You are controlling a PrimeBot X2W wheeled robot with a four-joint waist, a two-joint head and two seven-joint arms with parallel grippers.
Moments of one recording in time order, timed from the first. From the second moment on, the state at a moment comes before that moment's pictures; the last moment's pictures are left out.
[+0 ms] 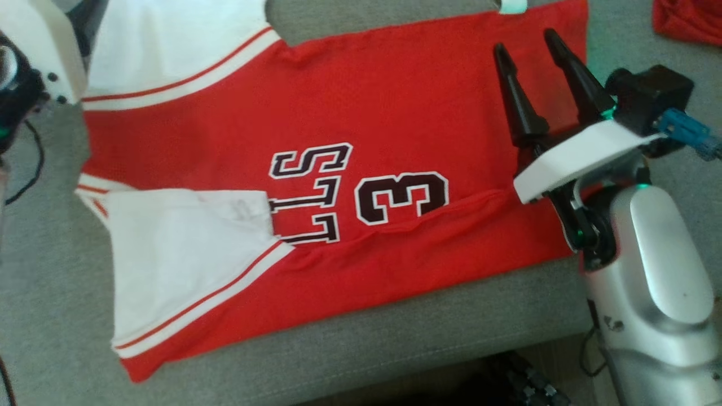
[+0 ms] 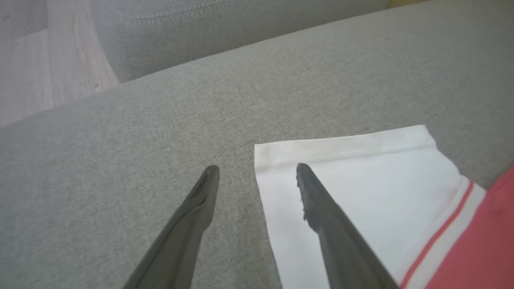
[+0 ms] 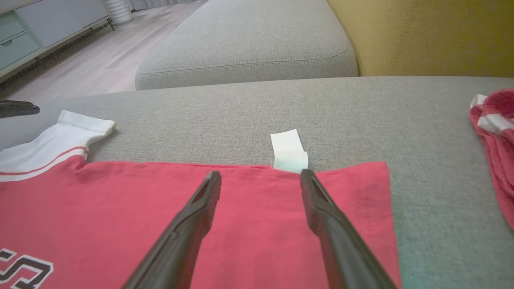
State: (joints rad) left arm -0.87 0.49 -0.29 0.29 -0.50 -0.12 0.58; right arm -0.49 -0.08 0.19 0.10 0.25 0.12 0.17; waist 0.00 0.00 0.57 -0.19
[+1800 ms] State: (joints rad) left arm -0.86 0.49 -0.44 0.24 -0.63 -0.12 0.33; right arm -0.81 -0.33 0.25 0.51 0.30 0.12 0.45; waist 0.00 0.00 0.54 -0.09
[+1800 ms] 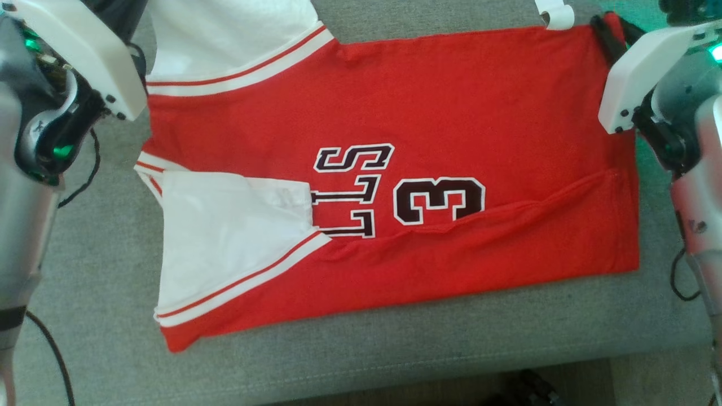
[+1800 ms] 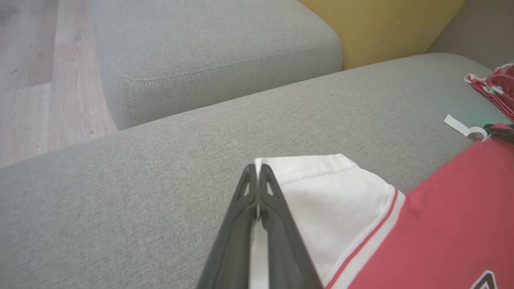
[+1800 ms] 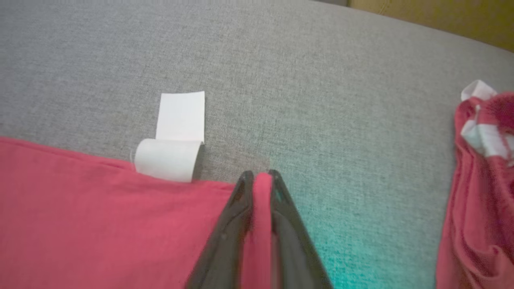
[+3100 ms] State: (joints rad) left arm 0.05 0.39 -0.38 -0.09 -0.79 0.05 -0.03; right arm -0.16 -0.26 0.07 0.20 0.30 0.12 0.21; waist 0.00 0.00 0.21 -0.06
